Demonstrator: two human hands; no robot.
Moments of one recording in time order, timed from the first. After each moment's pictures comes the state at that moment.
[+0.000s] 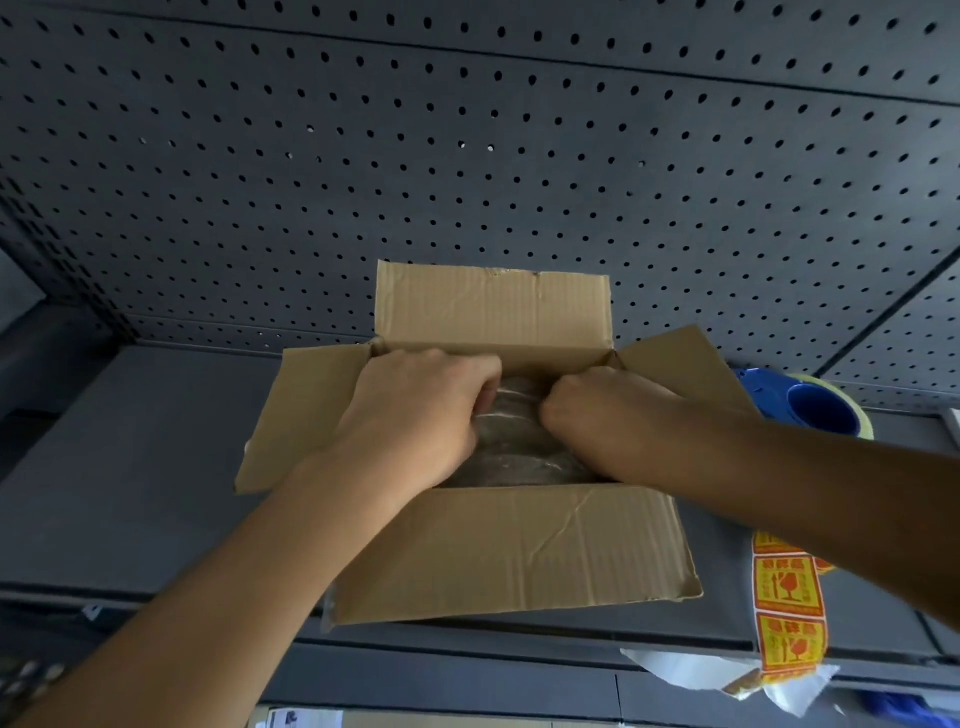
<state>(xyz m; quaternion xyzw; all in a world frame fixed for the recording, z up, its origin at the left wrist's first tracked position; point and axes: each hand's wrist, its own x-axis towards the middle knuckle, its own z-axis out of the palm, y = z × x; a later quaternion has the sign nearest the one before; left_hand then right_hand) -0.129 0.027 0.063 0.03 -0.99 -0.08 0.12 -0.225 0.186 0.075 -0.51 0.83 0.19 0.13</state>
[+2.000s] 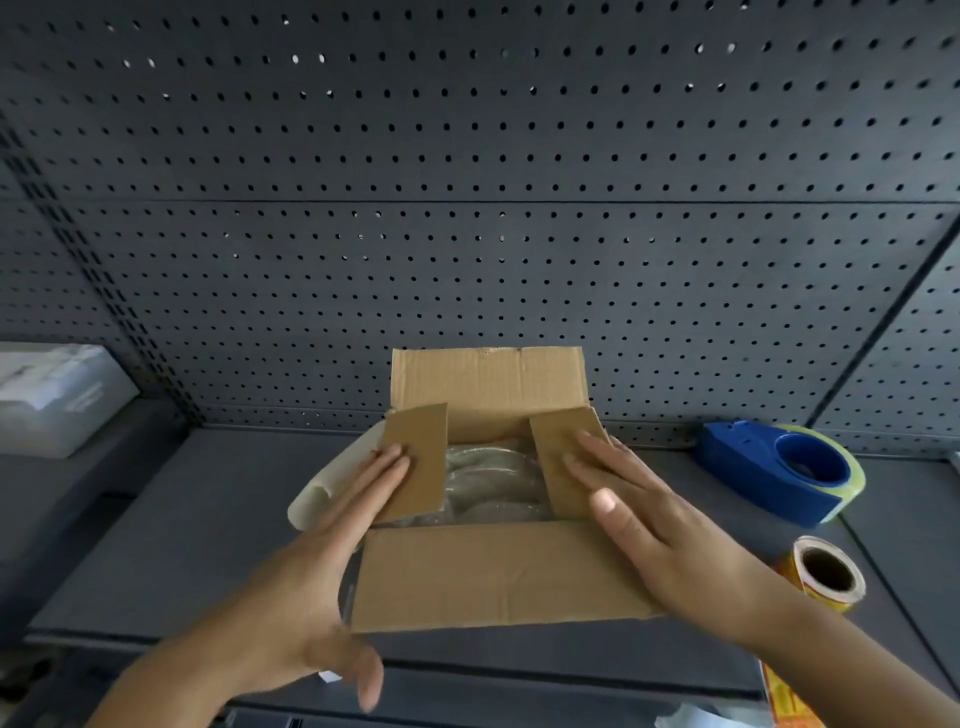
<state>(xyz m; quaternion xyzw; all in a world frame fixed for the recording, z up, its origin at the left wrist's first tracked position) -0.044 -0.027 0.043 0.00 -0.85 -0.53 0.01 -0.173 0.279 0.058 -0.35 0.84 -0.38 0.17</state>
